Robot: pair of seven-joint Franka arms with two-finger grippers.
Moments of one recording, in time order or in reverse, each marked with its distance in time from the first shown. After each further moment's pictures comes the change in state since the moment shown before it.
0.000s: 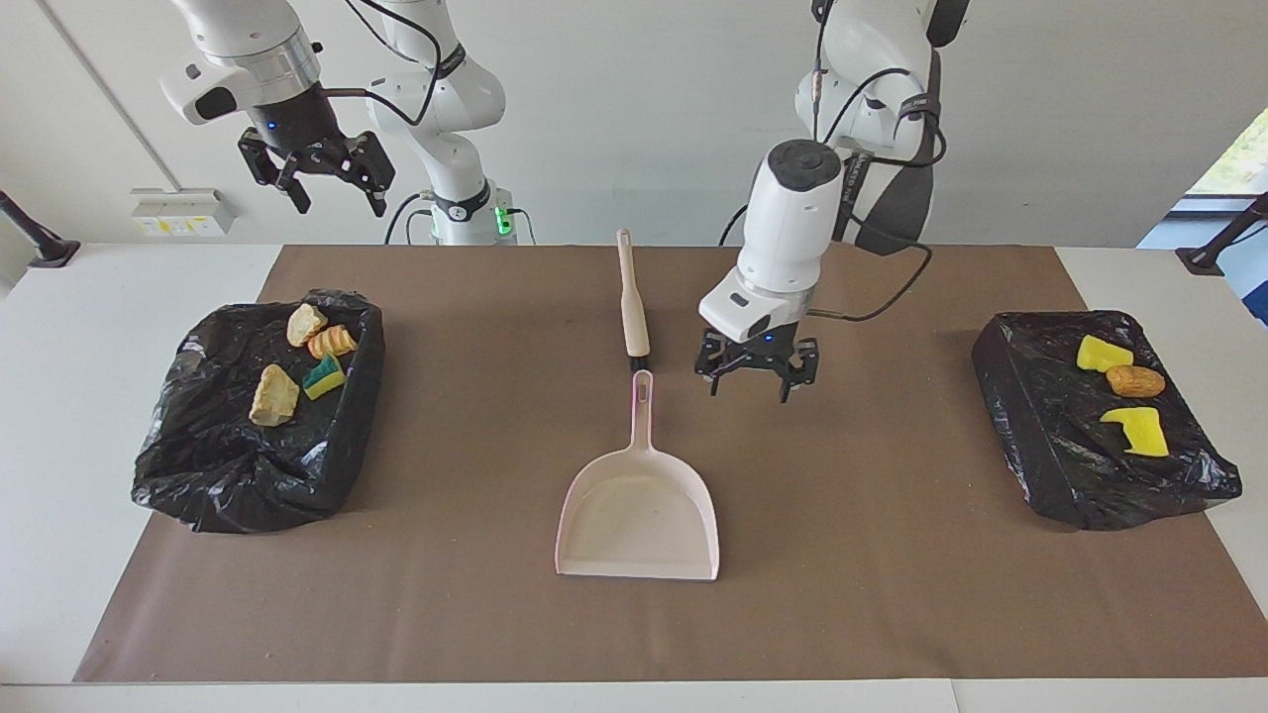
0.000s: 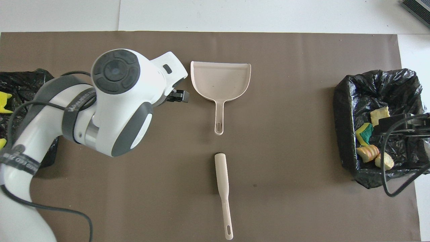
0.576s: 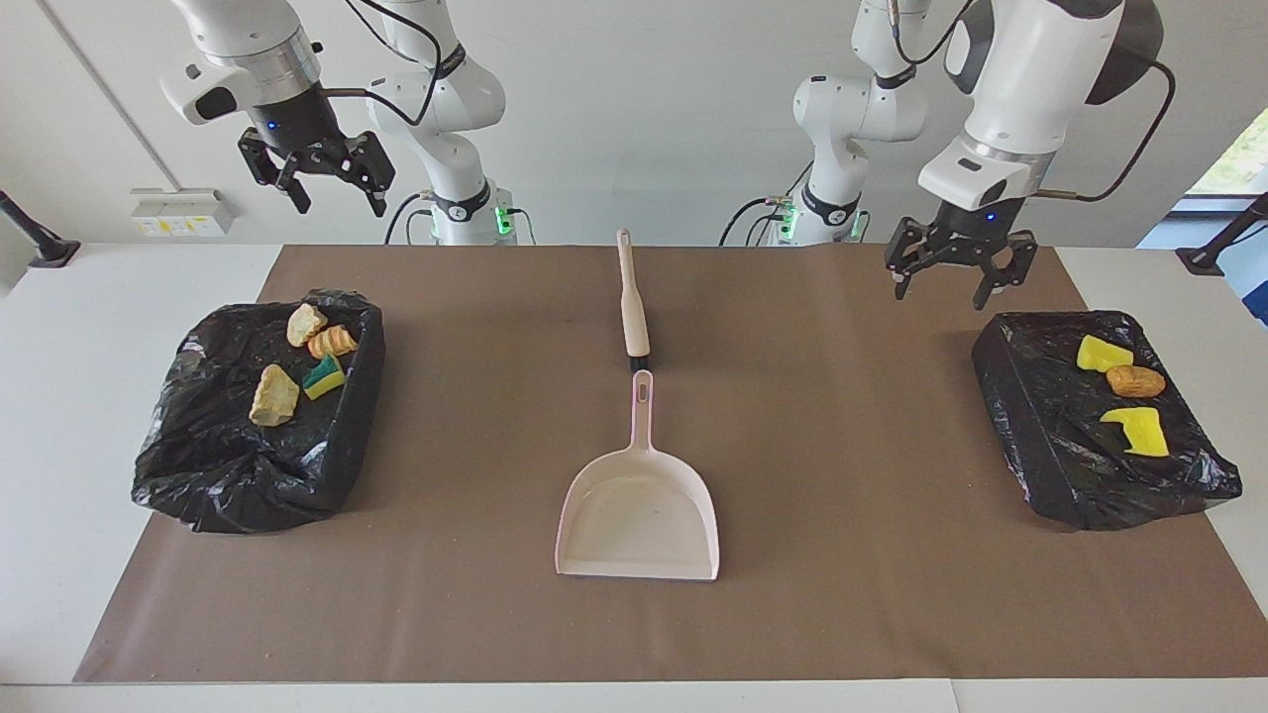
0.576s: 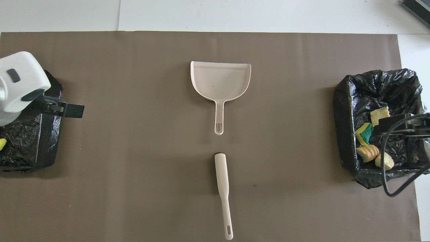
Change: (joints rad) left arm 0.277 -0.325 0.006 -0.063 0.001 -0.269 0.349; right arm 0.000 0.000 0.000 0.000 0.000 0.000 0.000
